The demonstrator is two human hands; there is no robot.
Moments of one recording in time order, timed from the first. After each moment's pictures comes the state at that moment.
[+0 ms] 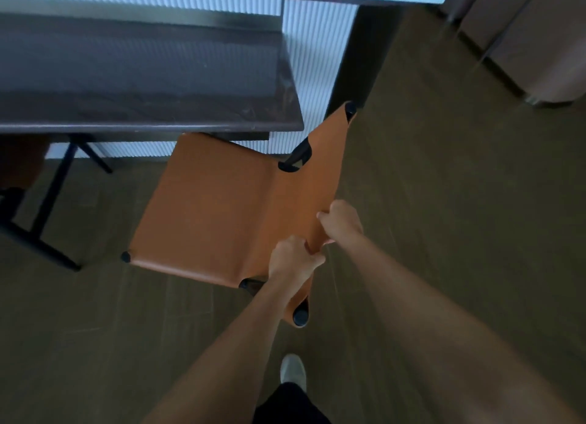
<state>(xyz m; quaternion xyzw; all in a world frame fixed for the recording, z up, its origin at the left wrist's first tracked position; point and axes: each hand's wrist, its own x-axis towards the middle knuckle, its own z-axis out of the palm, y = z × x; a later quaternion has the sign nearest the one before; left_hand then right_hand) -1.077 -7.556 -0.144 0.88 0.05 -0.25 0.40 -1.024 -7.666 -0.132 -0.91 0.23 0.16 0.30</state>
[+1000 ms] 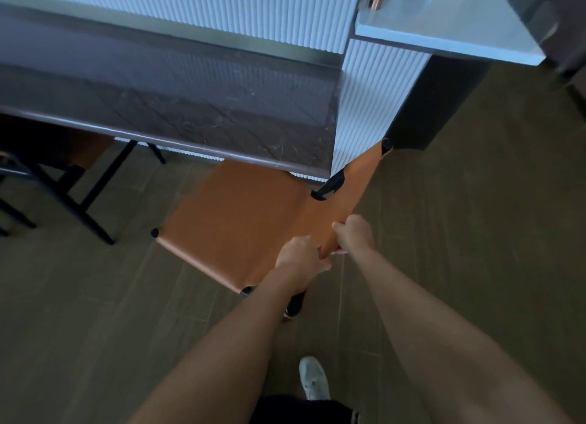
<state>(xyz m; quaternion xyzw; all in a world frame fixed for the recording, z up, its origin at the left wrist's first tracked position) -0.941 -7.614 -0.132 0.93 0.03 -0.25 0.27 -0.883 -7.724 -0.134 -0.87 0.18 0.22 0.39</state>
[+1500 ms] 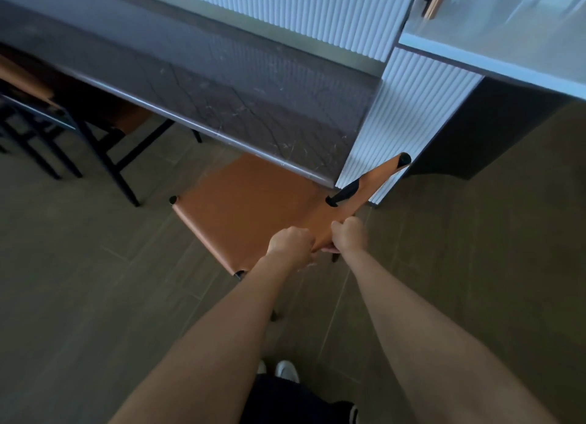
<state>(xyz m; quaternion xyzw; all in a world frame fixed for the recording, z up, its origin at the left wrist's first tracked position) -0.899 -7.654 -0.124 0.95 0.08 -0.24 0.16 -0.831 -7.756 -0.144 -0.83 0.14 0.26 0.47</state>
